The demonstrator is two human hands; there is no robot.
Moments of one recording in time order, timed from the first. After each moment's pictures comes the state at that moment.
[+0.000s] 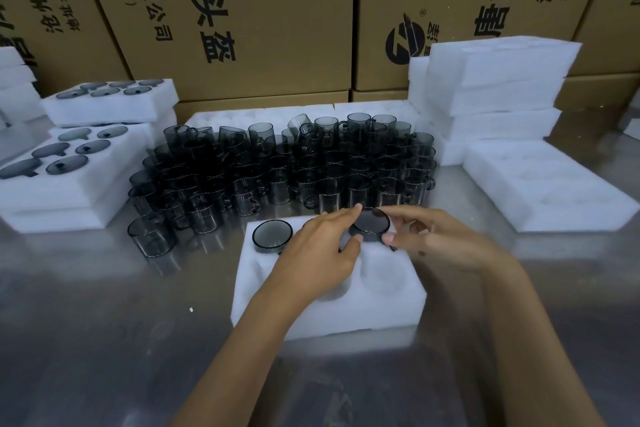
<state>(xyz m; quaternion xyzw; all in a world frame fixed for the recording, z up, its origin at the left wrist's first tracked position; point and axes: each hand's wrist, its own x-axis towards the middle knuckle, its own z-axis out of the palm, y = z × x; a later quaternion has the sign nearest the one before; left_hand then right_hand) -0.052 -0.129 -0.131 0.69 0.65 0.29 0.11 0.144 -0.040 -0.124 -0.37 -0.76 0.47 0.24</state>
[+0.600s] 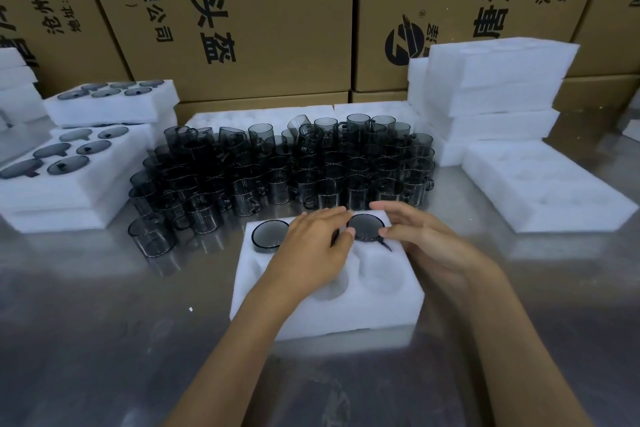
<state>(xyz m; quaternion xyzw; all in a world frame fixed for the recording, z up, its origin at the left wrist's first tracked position) -0.057 -0.126 -0.130 0.68 0.66 0.29 0.11 0.131 -0.035 -0.152 -0.33 -0.60 0.66 0.31</state>
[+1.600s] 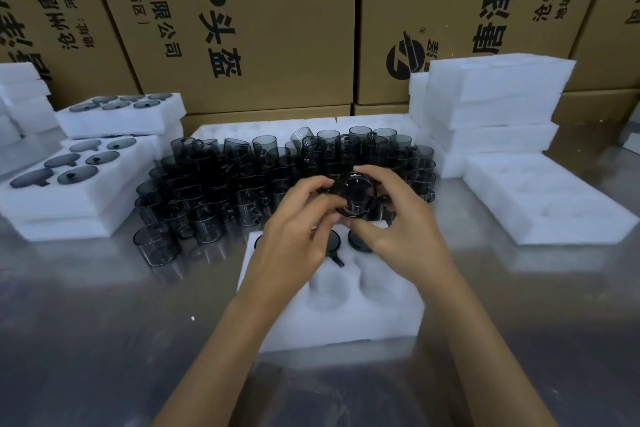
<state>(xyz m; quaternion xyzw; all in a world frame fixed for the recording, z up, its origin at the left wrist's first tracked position) -0.069 -0.142 -0.108 0.70 0.52 0.48 -0.08 0.090 -0.069 -0.113 -0.31 -0.79 0.24 0.48</state>
